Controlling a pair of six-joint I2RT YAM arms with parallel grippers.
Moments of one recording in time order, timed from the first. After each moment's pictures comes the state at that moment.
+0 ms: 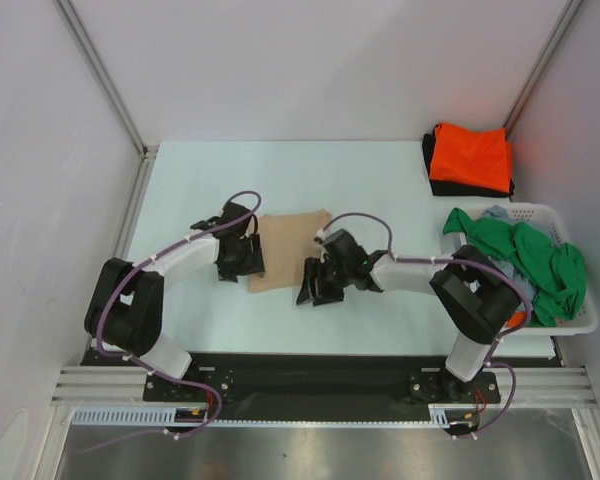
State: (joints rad) left arm -0.40 1.56 0.90 -0.56 0.02 -0.56; right arm 0.73 1.75 0.90 -0.04 -0.42 0.73
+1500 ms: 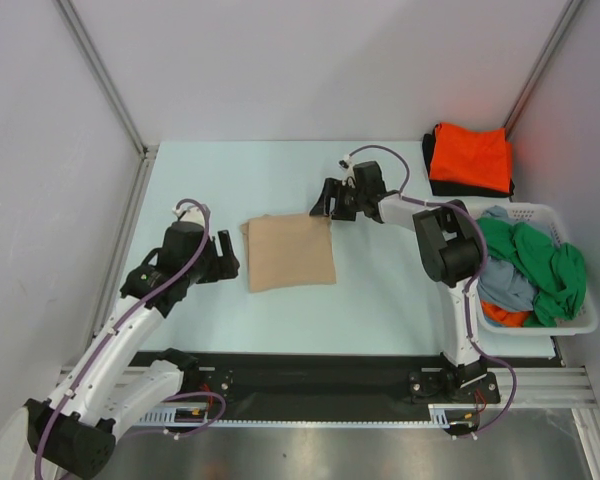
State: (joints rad) left arm -0.38 0.86 0.82 -0.72 -0.12 -0.42; right arm 0.39 2.20 1.49 0.03 -0.48 0.50
